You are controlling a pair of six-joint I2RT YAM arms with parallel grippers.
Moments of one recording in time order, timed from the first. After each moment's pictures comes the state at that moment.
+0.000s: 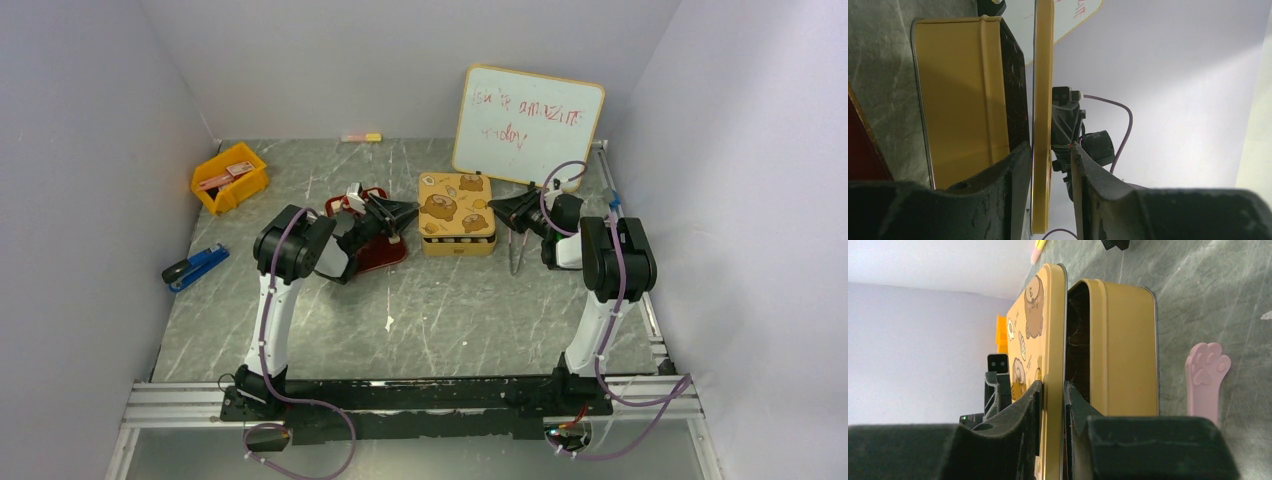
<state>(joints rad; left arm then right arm) -0.39 2.33 0.95 1.52 0.46 -1.65 -0.03 1.95 0.75 0.96 -0.64 1.13</state>
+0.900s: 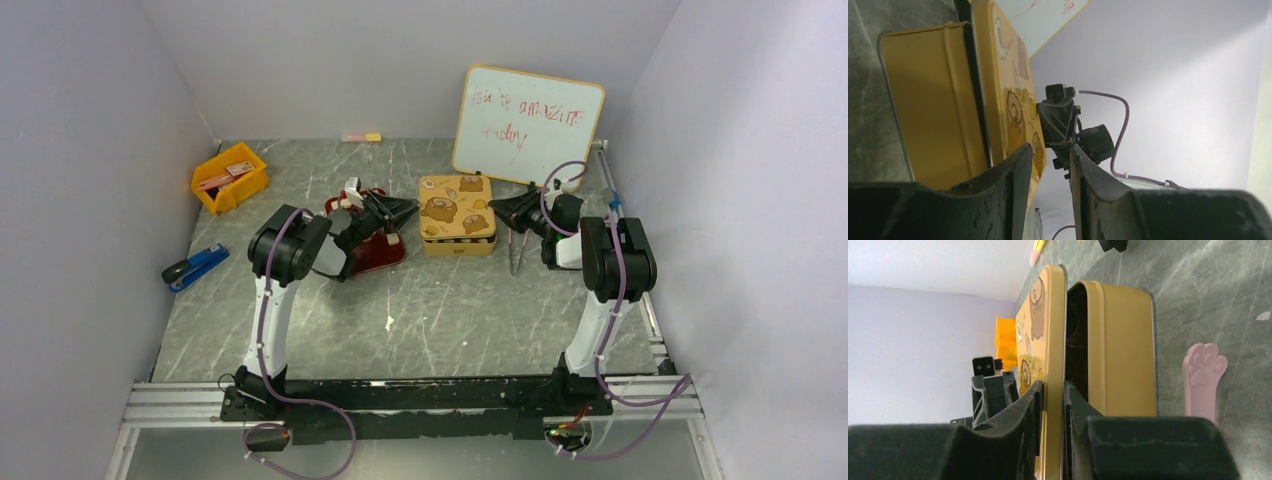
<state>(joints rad) -0.38 2.29 0.94 1.52 0.48 -1.58 -0.03 1.95 0.75 0.96 -0.64 1.13</state>
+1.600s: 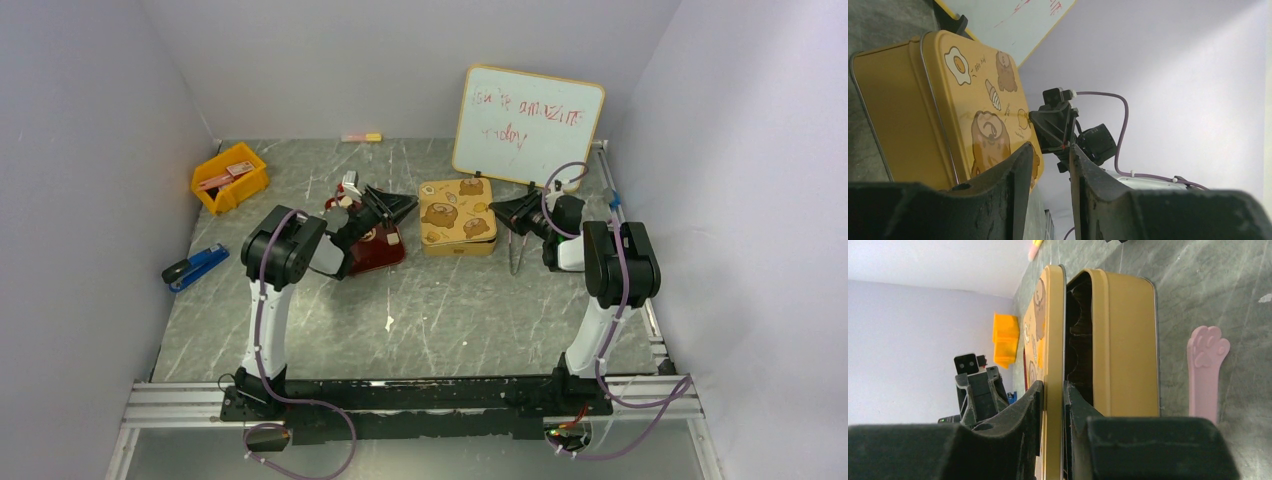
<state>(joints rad) -0.39 2.22 0.92 1.52 0.48 -1.51 -0.03 1.90 0.72 0.92 -0.64 1.11</state>
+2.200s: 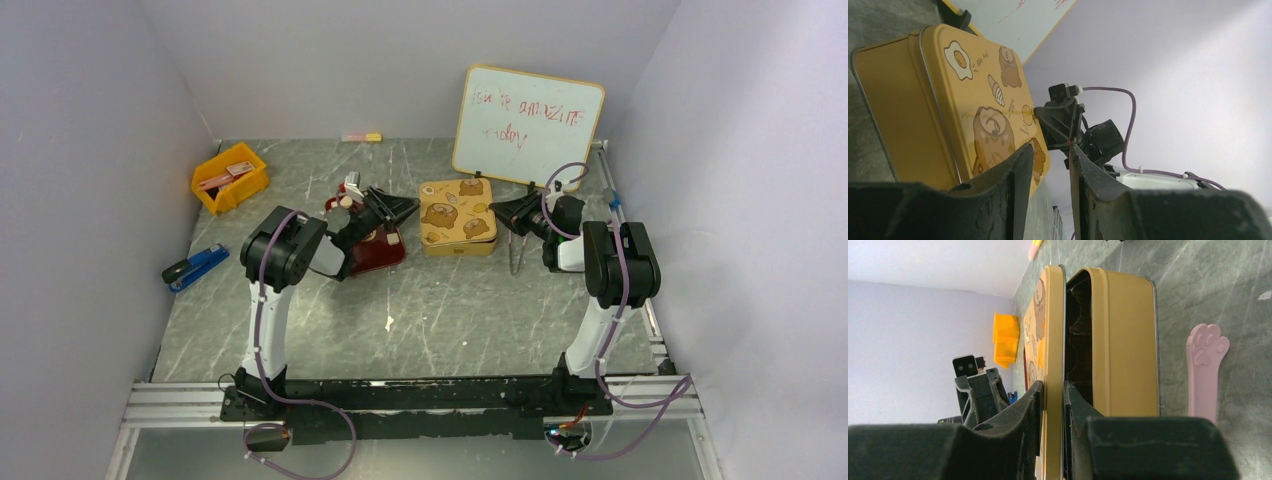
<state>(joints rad) -0.40 2.20 0.91 1.50 0.48 -1.46 -0.03 1.90 0.72 0.93 -0.64 1.11</state>
